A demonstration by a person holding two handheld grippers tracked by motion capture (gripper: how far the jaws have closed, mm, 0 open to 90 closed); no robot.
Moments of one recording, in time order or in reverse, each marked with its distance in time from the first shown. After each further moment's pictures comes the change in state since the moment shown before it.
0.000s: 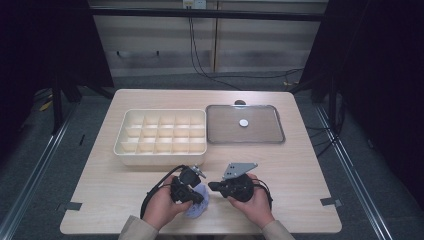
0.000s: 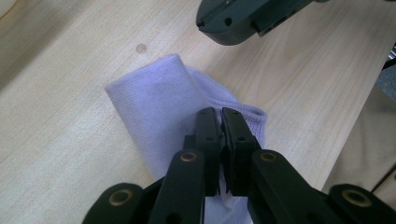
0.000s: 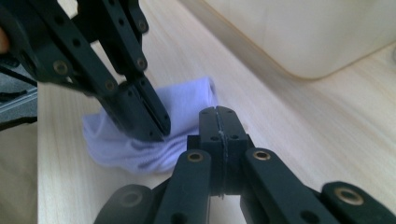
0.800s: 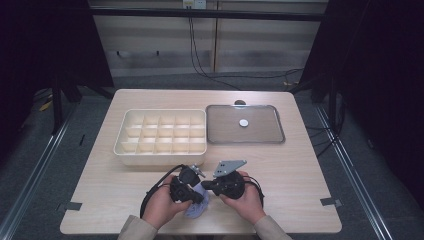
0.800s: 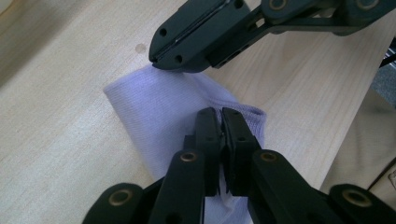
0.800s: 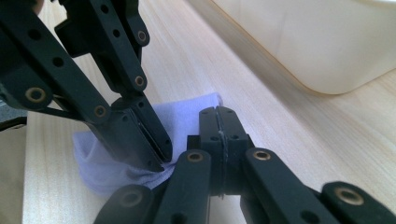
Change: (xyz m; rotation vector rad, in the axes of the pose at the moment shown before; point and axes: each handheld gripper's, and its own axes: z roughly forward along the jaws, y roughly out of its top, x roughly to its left) left arm 0.002 0.000 0.000 -0.003 -0.015 -0.005; right arm 0.001 0.010 0.022 0.035 0.020 -0.019
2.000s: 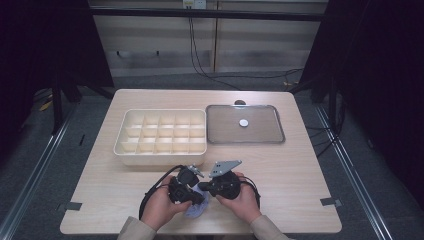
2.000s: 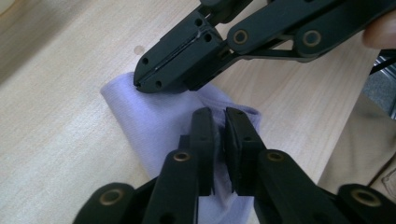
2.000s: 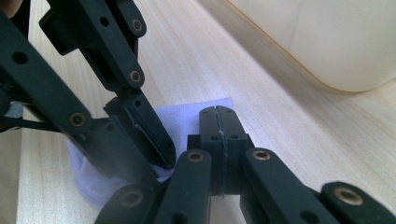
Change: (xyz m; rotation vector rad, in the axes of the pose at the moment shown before) left arm -0.001 -0.003 -0.003 -0.025 -0.013 -0.008; right arm 0.001 0.000 0.012 0.018 0.017 0.020
